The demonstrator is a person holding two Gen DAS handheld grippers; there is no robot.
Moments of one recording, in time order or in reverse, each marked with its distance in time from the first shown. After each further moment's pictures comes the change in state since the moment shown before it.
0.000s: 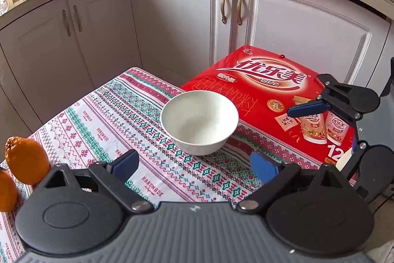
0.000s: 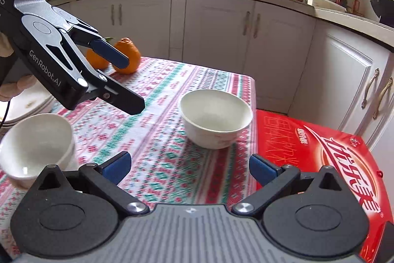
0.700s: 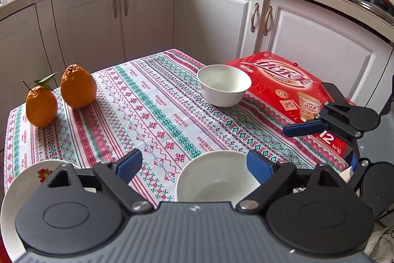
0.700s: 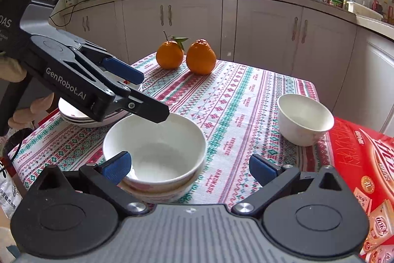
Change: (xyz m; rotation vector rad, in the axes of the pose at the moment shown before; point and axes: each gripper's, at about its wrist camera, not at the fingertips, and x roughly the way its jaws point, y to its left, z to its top) left arm -0.104 0.004 -0.095 -0.182 -0.054 0.087; right arm -0.042 0.110 -0.005 -0.035 -0.009 0.181
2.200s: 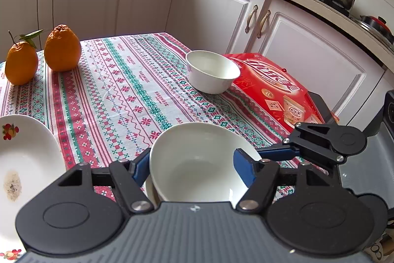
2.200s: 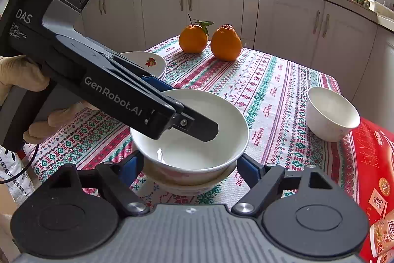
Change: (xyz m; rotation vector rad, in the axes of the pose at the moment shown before) left arm 0.016 0.002 -0.034 -0.166 0.005 -0.120; right arm 0.019 0.030 -0.002 -0.044 0.081 0.082
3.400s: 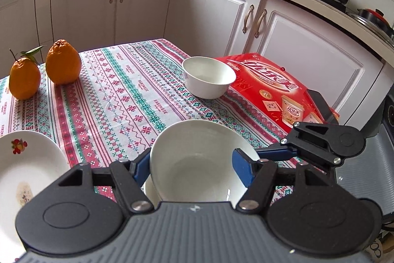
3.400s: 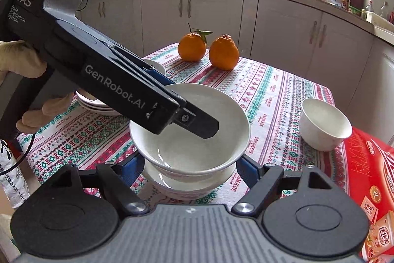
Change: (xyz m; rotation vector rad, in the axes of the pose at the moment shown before) left arm -0.013 -0.011 0.010 0.046 0.001 0.021; right arm -0.010 0.004 0.004 -0.031 -0.023 -0.026
